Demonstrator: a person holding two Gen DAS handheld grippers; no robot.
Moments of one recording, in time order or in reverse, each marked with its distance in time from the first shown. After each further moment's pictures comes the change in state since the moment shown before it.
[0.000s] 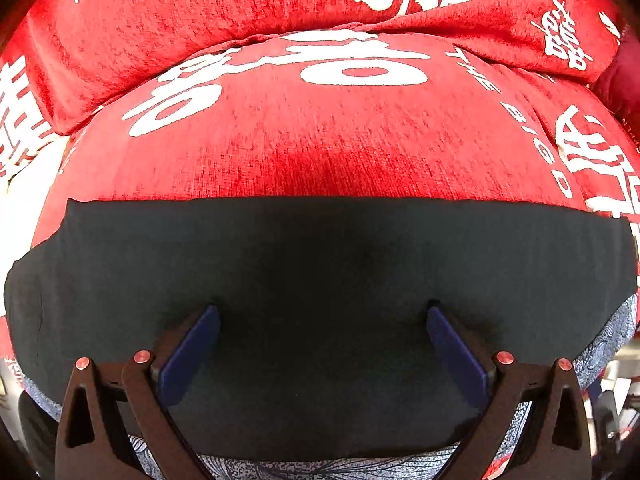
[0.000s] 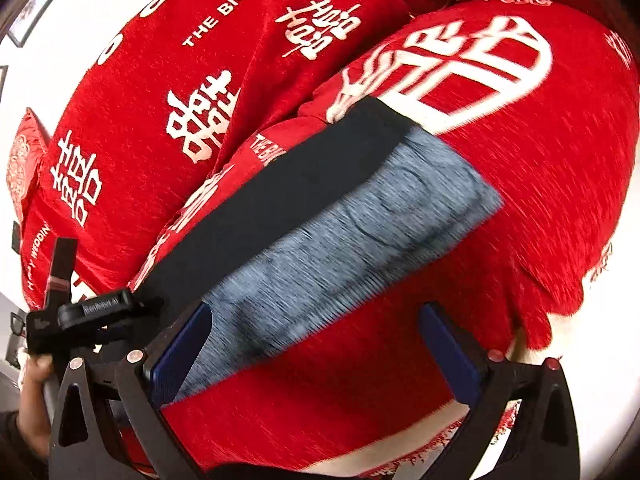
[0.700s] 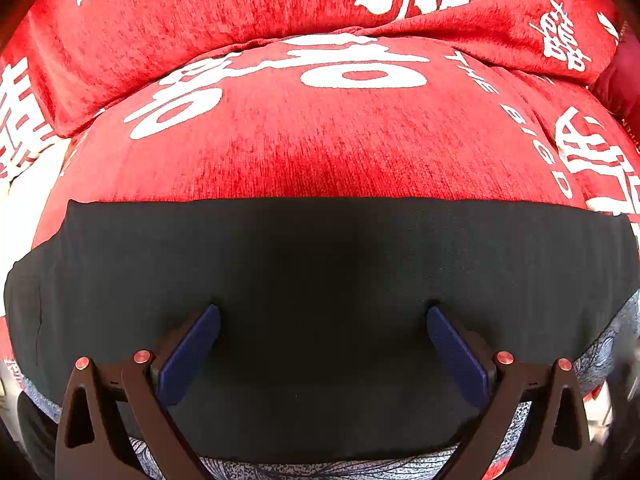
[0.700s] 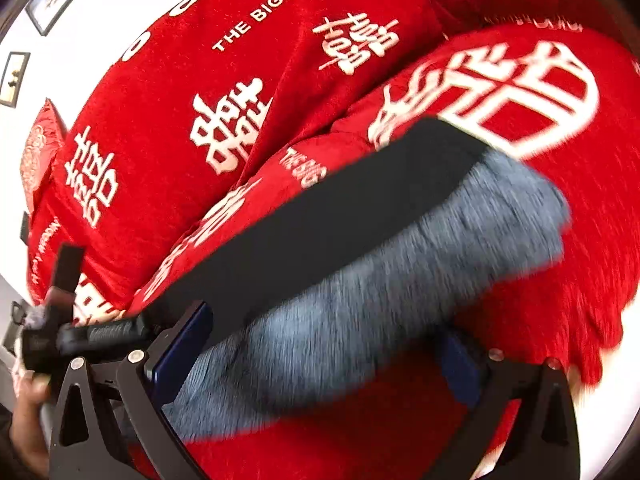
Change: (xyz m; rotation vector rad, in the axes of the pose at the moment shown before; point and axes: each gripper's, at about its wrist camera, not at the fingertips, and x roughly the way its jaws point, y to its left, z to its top) left arm -0.001 -0.003 -0.004 0.006 -0.023 0.001; right arm 0.039 0.048 0.026 -0.064 -0.067 0.020
